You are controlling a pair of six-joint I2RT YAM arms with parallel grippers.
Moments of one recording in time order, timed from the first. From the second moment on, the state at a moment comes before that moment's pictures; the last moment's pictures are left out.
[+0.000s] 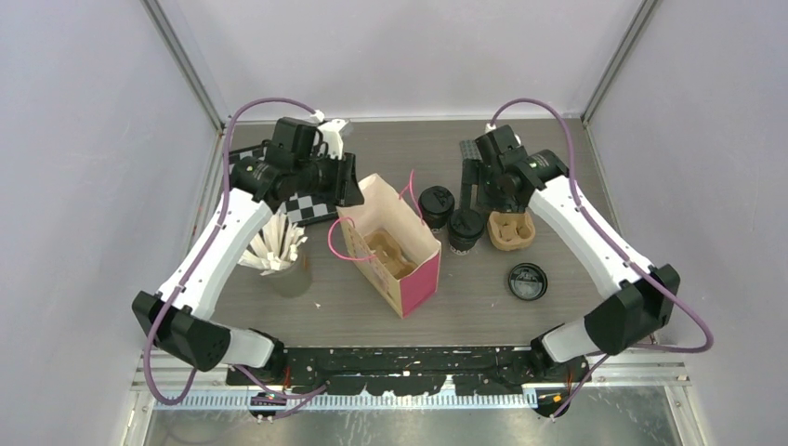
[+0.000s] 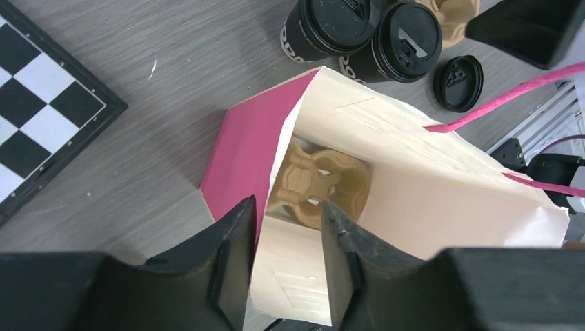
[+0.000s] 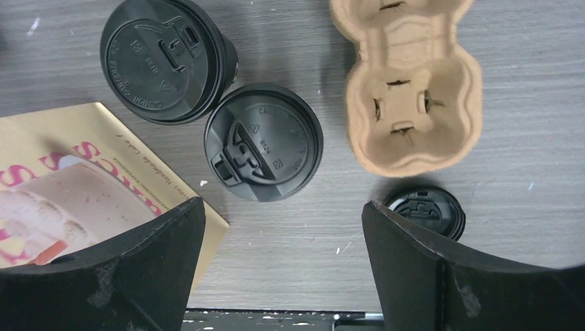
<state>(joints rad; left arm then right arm) -0.42 1.39 1.52 -0.89 0.35 -0.17 0.46 1.42 1.47 -1.06 0.22 0.51</state>
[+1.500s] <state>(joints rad) -0.47 1.32 1.59 -1.11 0.04 -0.24 0.46 1.63 1.42 -0.89 0.04 0.13</state>
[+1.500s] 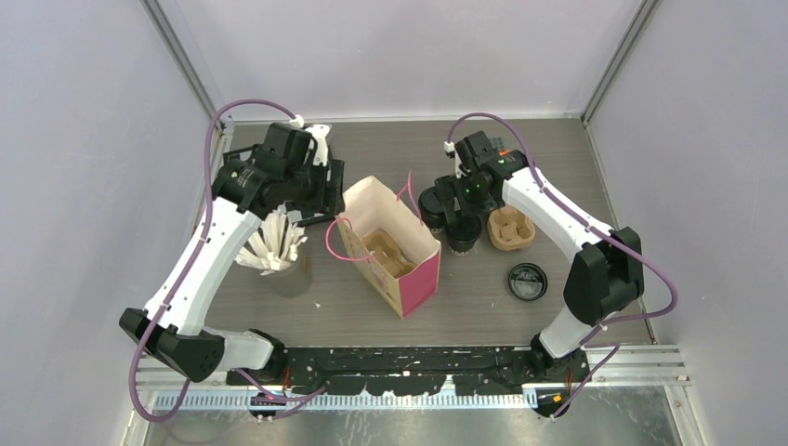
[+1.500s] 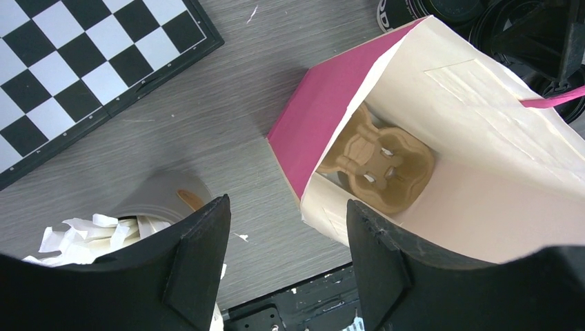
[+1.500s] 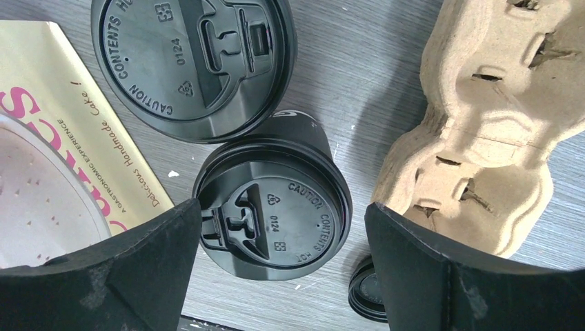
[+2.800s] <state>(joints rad) -0.47 1.32 1.59 -1.12 0.03 -0.23 0.46 1.61 1.39 -0.89 -0.02 0.00</state>
